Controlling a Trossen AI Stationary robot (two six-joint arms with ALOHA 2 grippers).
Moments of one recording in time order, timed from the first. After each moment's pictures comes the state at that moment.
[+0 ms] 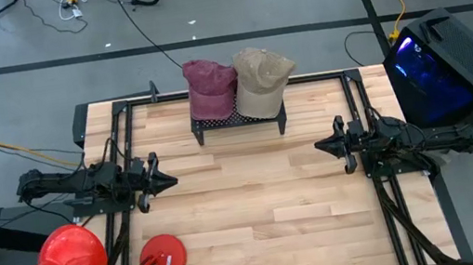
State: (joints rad) left arm -0.14 0.02 0.03 0.00 -0.05 -0.29; right arm -0.04 0.00 0.02 0.01 0.01 0.23
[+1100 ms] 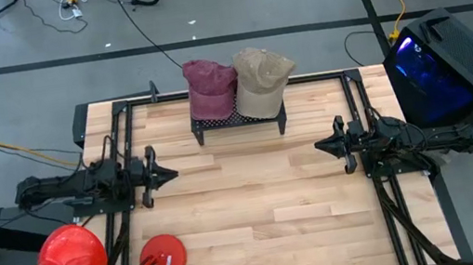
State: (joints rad) left arm -0.05 0.02 0.03 -0.02 -0.04 -0.07; right arm -0.04 0.00 0.02 0.01 0.01 0.23
